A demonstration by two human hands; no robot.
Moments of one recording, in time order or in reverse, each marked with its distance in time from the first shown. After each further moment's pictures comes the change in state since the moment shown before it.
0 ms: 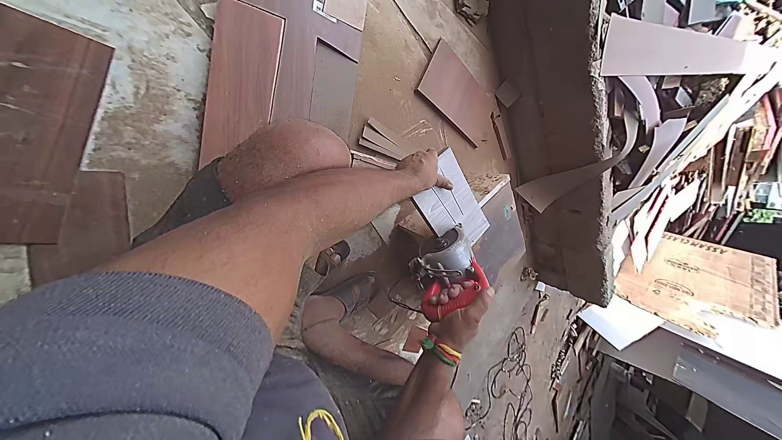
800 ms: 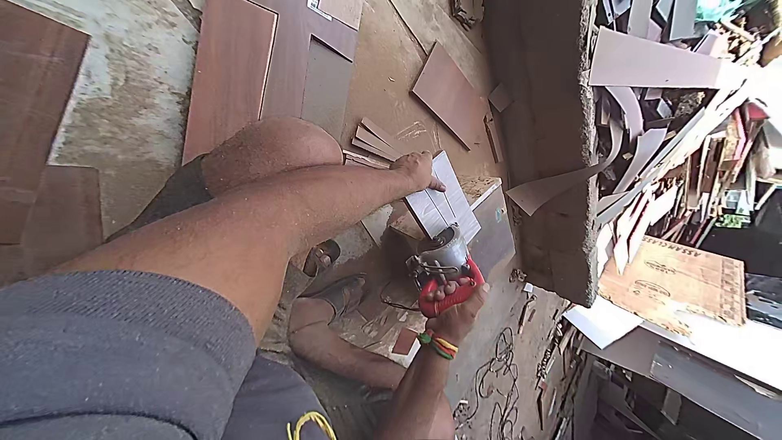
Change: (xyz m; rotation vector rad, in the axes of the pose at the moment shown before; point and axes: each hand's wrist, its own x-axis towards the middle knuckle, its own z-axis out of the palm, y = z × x) left_hand 0.000 0.000 -0.006 0.011 -0.024 0.031; right_hand 0.014 -0.005 0.004 -0.027 -0.017 -0.032
